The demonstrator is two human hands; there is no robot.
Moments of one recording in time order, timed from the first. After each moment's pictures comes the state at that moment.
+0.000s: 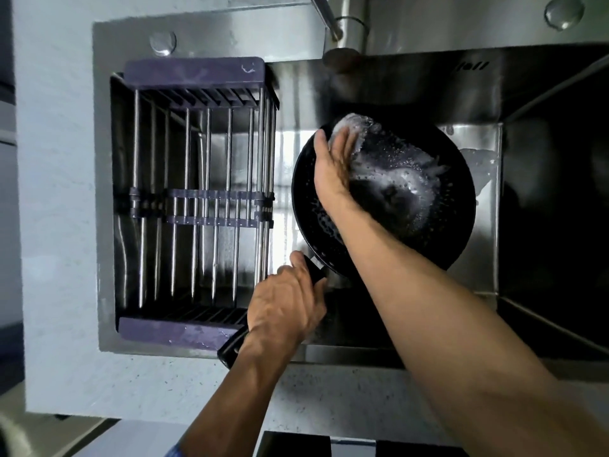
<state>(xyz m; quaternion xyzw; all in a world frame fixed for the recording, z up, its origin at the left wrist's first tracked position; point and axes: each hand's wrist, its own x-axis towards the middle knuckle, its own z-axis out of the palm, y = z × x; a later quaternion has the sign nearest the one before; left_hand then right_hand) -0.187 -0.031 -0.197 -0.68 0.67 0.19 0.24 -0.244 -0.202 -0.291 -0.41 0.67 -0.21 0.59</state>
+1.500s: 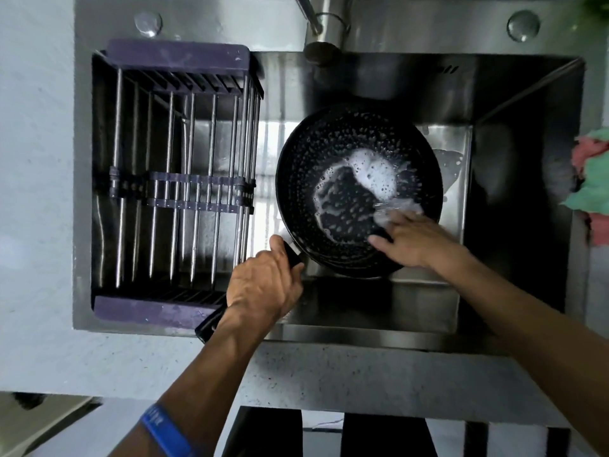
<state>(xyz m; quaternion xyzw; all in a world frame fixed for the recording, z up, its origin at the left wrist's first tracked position) -0.191 -0.030 -0.196 -0.66 0.68 0.17 0.27 -0.433 -0.133 -0.262 -0.72 0.47 0.37 0.35</state>
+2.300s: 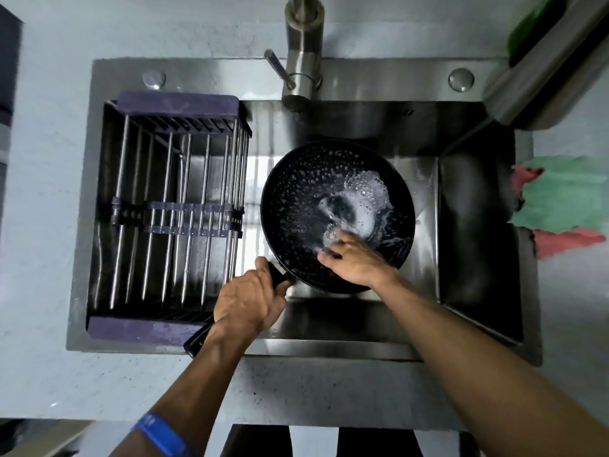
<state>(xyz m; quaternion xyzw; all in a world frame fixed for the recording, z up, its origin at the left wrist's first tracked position) -0.187 -0.036 -0.188 -0.68 0.65 0.23 0.26 -0.382 -0.124 -0.268 -0.64 0.56 0.21 0.49</state>
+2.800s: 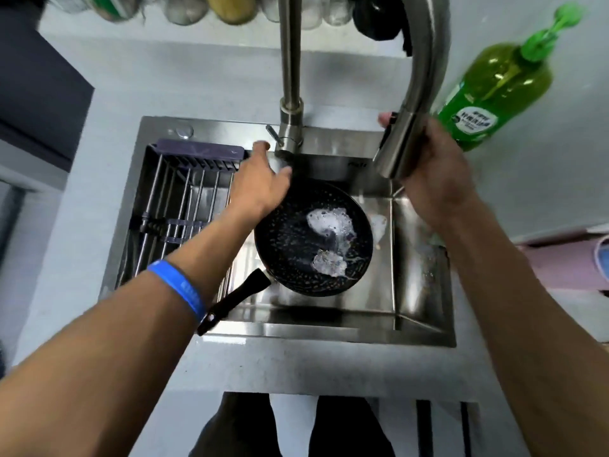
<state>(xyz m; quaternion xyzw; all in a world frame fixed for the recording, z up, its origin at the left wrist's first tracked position) -0.212 -0.183 -0.045 -0.79 0.51 0.29 -0.17 -0.441 -0.195 0.031 -0.34 0.48 -0.46 0.67</state>
